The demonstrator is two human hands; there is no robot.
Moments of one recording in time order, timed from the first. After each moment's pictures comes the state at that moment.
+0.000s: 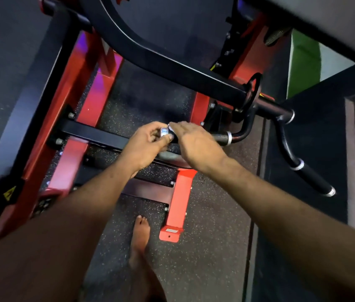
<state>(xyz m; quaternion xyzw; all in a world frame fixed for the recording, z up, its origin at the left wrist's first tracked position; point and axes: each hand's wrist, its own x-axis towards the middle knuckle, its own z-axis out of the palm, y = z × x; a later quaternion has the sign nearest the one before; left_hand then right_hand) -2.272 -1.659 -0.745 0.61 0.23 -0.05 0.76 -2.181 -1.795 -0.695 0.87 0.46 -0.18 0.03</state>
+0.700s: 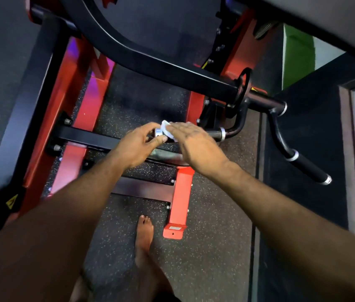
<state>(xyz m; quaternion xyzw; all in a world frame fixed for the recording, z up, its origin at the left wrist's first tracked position) -2.270 -1.640 -0.741 0.82 0.16 -0.12 0.53 -2.186 -1.813 -0.689 0.88 0.46 -0.15 -0.02</state>
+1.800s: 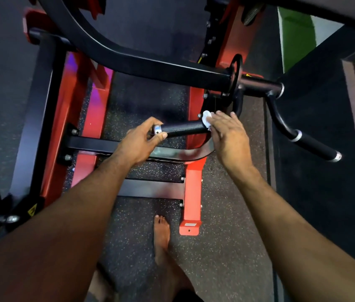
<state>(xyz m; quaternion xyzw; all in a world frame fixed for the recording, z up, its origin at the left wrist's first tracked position) -2.270 -1.643 -0.731 0.85 0.16 -0.12 0.48 -2.186 -1.883 -0.709 0.94 0.28 0.09 -0.15</state>
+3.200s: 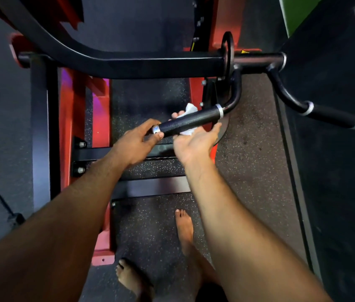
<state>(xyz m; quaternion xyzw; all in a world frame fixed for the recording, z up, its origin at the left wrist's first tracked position) -2.260 -1.625 -0.723 0.89 0.08 -0.20 0.40 -2.212 -1.774 -0.723 0.18 -0.34 -0.14 -0.91</state>
